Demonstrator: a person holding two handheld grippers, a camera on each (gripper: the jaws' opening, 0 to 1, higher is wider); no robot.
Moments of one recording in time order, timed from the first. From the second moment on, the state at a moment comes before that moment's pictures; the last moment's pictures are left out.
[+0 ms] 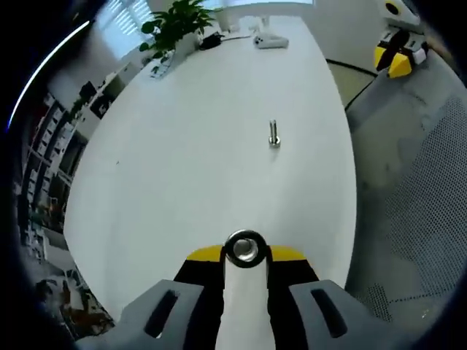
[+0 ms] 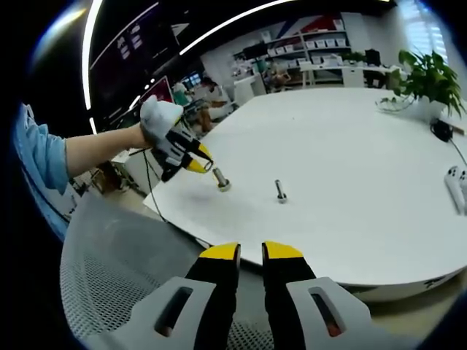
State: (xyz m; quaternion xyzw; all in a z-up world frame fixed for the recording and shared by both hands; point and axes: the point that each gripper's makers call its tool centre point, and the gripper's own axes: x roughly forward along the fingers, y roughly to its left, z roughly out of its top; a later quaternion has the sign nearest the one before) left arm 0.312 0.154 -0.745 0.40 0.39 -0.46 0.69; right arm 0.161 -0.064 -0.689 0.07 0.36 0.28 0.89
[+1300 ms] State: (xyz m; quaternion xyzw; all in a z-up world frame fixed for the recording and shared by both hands) left arm 0.325 0.163 -0.821 0.37 0.50 -0.44 0.65; right arm 0.161 -0.063 -0.689 0.07 0.36 0.28 0.89
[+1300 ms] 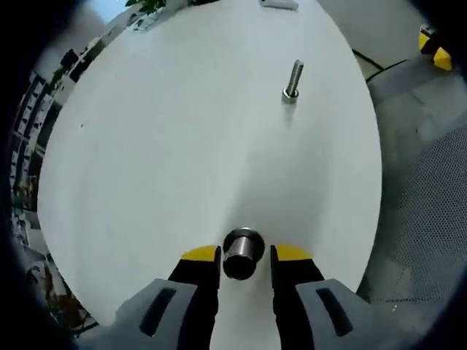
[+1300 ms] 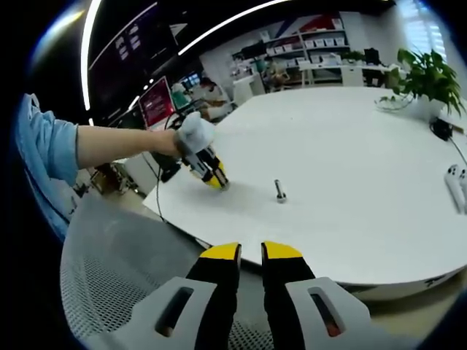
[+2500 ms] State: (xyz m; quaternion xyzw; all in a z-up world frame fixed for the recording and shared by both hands) left arm 0.195 0.202 -0.651 0.02 0.27 -0.28 0.92; right arm 0.146 -0.050 -0.694 0.06 0.38 0.34 0.86
